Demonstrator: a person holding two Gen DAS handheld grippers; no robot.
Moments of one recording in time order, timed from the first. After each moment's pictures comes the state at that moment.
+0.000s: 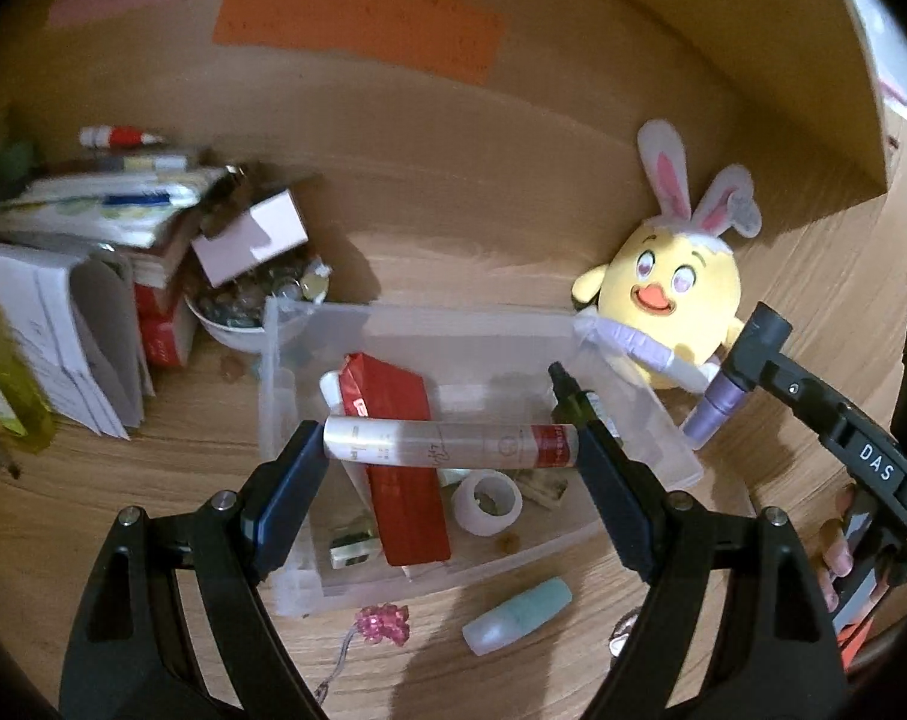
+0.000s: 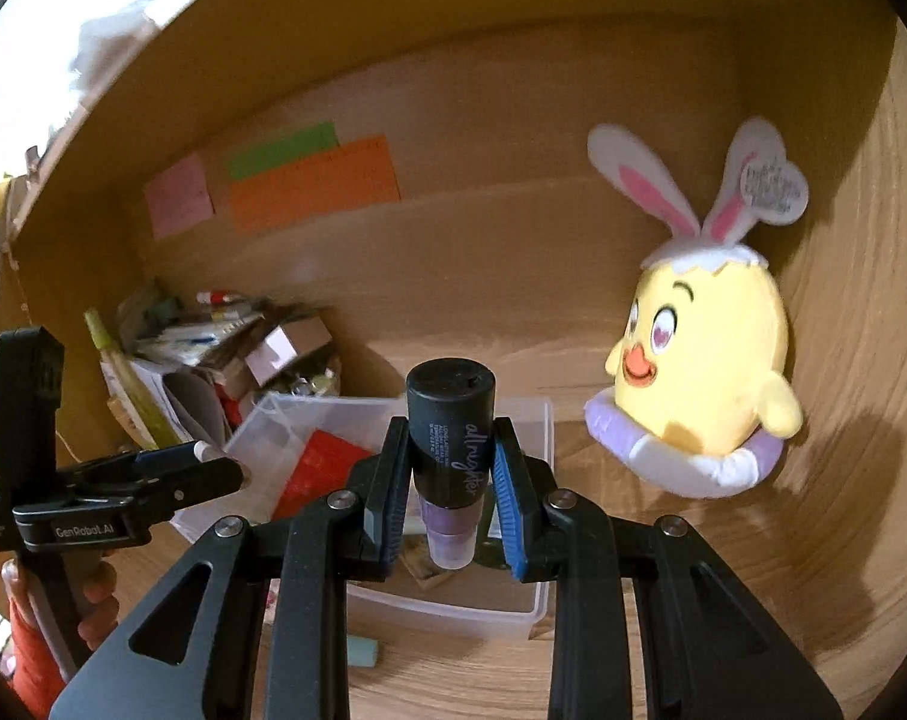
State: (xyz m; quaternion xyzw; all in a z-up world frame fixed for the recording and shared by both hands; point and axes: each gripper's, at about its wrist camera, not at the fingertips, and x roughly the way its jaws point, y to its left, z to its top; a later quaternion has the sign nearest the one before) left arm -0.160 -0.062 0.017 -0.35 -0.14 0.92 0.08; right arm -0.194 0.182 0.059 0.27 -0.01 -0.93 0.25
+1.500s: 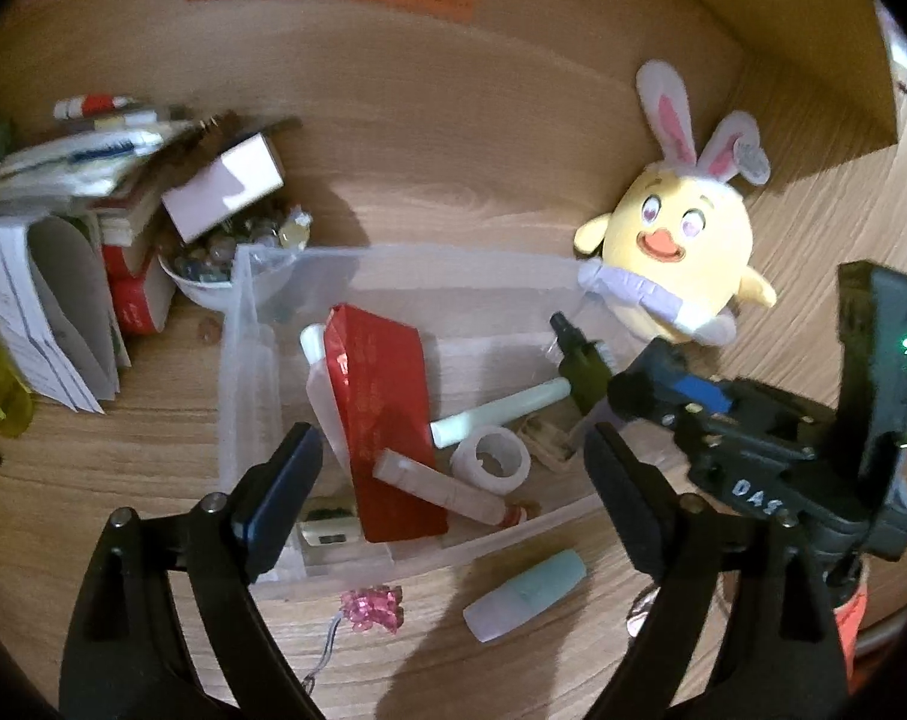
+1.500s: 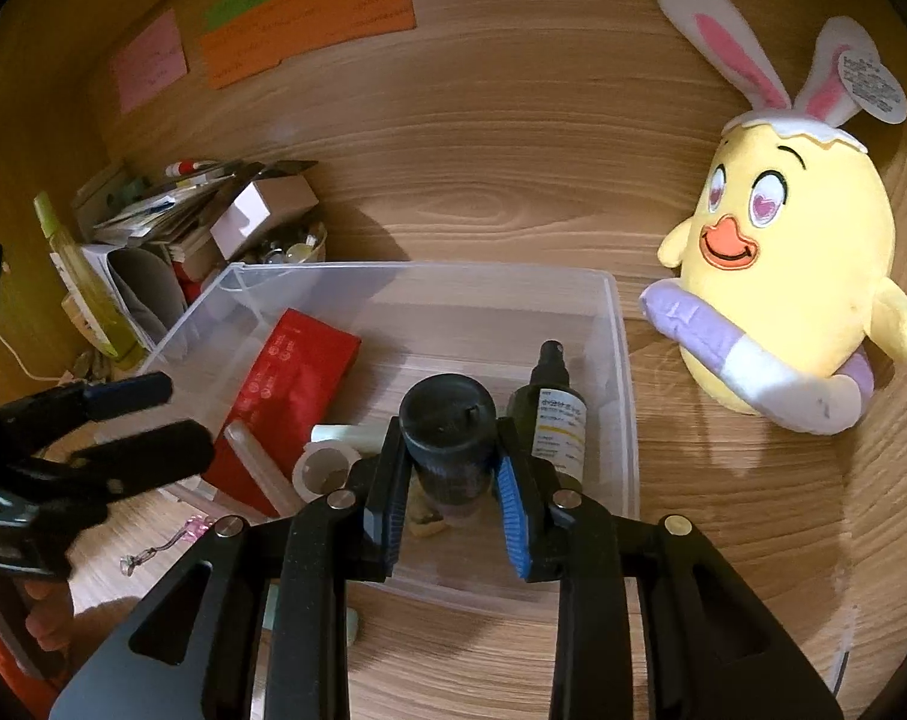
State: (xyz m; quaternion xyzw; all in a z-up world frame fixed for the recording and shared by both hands) left arm -0.159 -0.048 0.001 -0.37 -0.12 0.92 0.08; right arm -0.224 0.137 -0.006 0.37 0.05 -0.89 0.26
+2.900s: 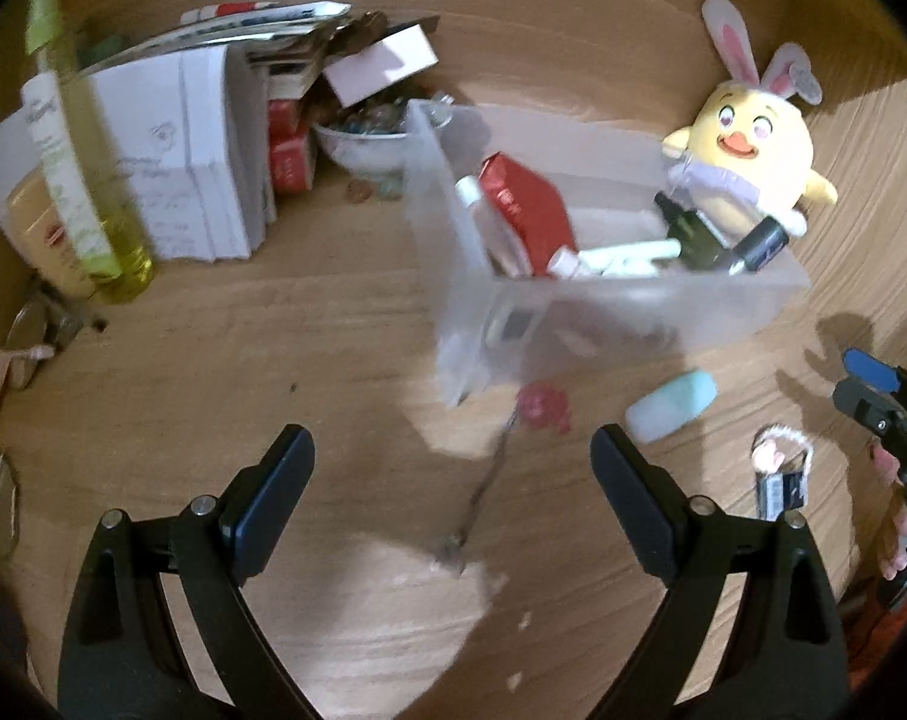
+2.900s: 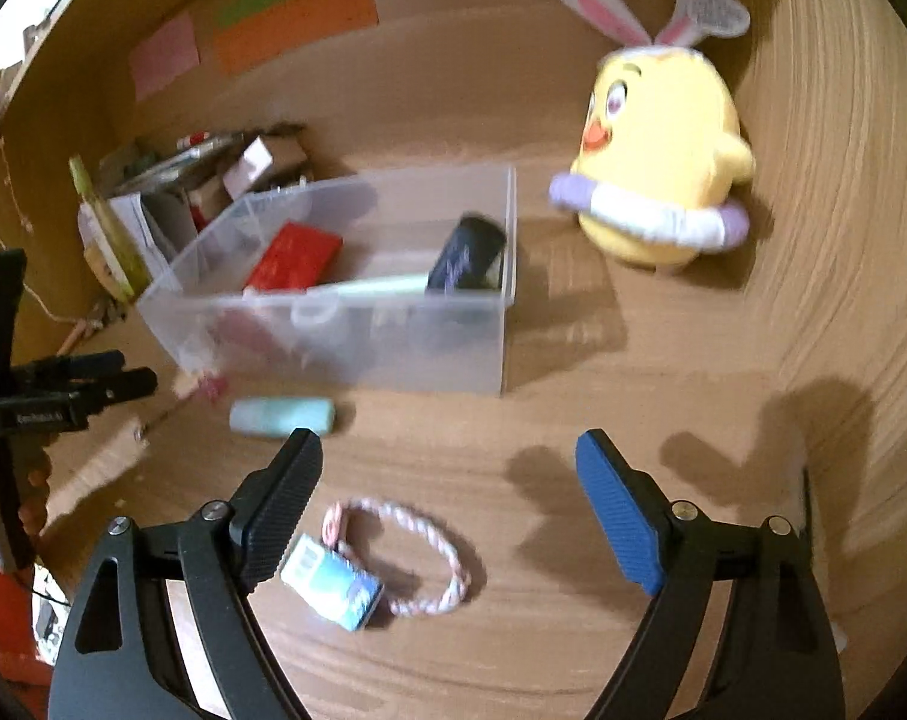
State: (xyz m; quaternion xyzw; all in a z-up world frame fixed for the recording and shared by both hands) left arm -0.079 -0.085 -0.049 -0.44 -0.07 0.90 0.00; right arm -0.129 0.212 -0.022 0.39 0.03 -0.89 0.22
